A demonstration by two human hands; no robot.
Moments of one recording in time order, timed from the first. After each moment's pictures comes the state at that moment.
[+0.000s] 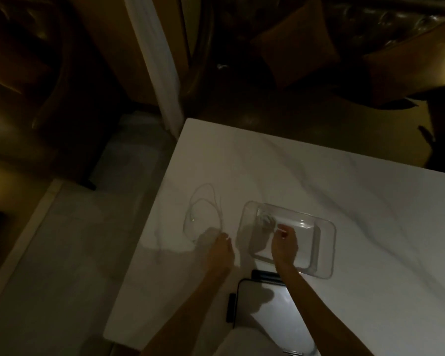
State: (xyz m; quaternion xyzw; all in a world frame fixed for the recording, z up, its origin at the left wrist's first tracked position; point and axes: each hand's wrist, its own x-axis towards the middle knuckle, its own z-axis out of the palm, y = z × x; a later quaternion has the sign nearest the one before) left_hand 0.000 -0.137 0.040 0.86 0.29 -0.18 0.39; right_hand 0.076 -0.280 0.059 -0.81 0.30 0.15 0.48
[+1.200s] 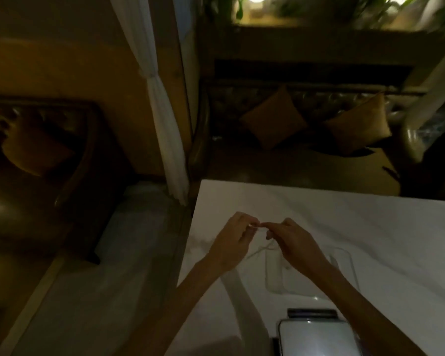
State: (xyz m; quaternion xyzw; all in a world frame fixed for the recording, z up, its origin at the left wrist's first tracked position) left_hand 0.031 -0.010 0.266 0.87 -0.07 0.00 0.48; right_hand 0.061 -0.201 0.262 -0.93 -0.30 -0.04 0.20
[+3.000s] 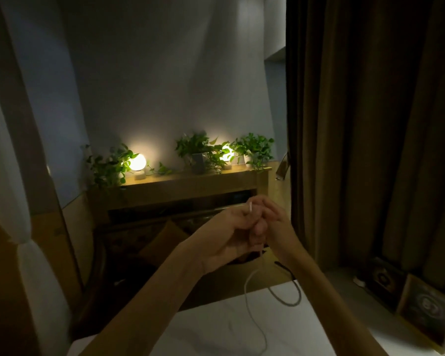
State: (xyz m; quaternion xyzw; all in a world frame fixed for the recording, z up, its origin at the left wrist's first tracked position) left_hand 0.012 -0.401 0.587 0.55 -0.35 -0.29 0.70; right_hand 0.020 -0.547 0.550 -0.64 -0.24 -0.18 0.71
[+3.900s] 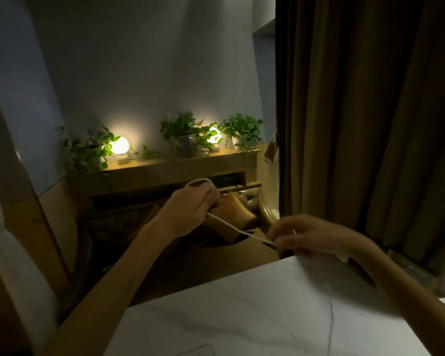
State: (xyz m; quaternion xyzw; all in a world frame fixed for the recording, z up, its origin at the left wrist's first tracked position) left_hand 0.095 -0.374 0.562 0.85 -0.40 0.22 0.25; right_hand 0.004 -0.657 0.533 -0.89 -0.14 0.11 0.42
